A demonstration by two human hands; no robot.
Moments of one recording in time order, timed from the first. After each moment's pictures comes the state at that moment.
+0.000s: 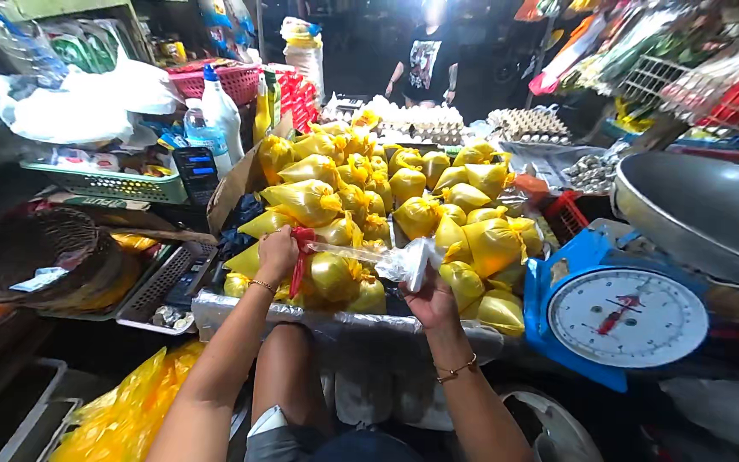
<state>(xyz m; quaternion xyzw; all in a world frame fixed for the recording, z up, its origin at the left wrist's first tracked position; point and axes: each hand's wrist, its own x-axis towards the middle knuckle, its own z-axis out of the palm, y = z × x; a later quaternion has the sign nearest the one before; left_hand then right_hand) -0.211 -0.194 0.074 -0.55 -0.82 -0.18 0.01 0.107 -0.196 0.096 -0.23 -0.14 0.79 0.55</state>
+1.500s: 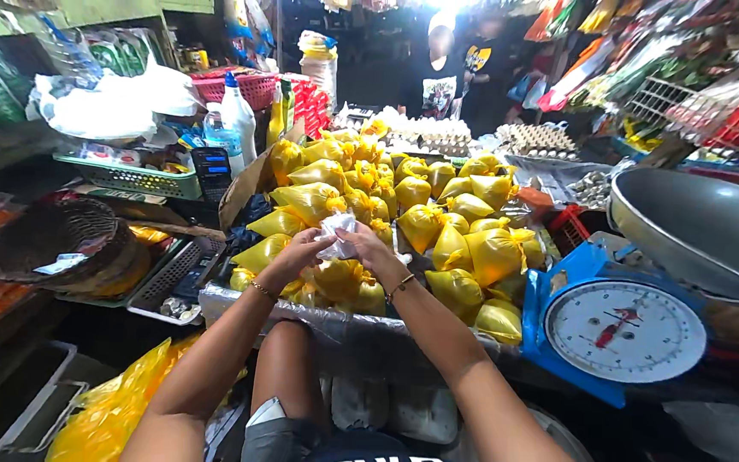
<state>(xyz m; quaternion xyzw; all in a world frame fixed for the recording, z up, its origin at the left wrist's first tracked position) -0.155 -0.230 0.131 -0.46 -0.62 -0.47 -0.43 -0.011 -0.122 0.110 -0.28 -0.56 0.73 0.27</state>
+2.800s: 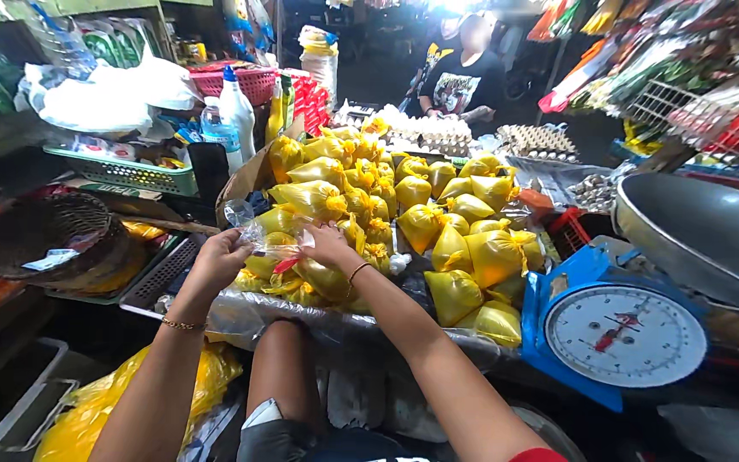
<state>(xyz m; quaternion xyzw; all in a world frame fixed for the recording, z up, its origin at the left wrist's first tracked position) -0.222 -0.317 0.156 -0.45 -0.76 -0.44 -0.18 -0.085 -0.119 0.091 -0.31 -0.92 0.23 0.09</state>
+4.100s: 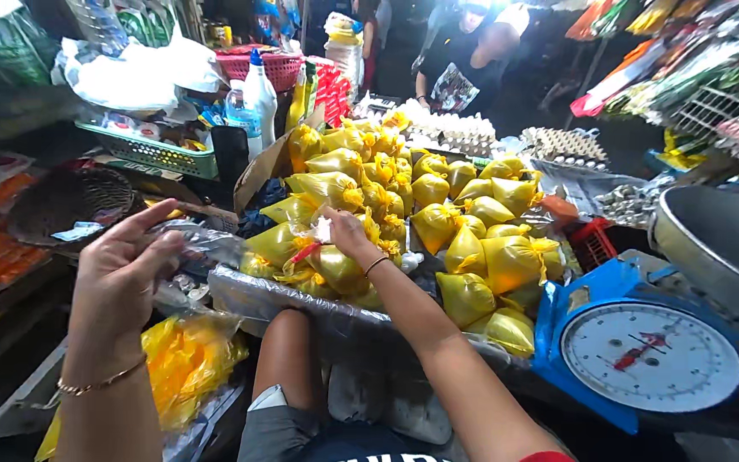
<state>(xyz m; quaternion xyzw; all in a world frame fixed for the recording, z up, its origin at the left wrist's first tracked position) -0.211 -0.424 0.191 -0.41 -0.65 -0.64 -0.06 -0.065 -0.124 0.095 -0.25 -0.92 0.20 0.22</state>
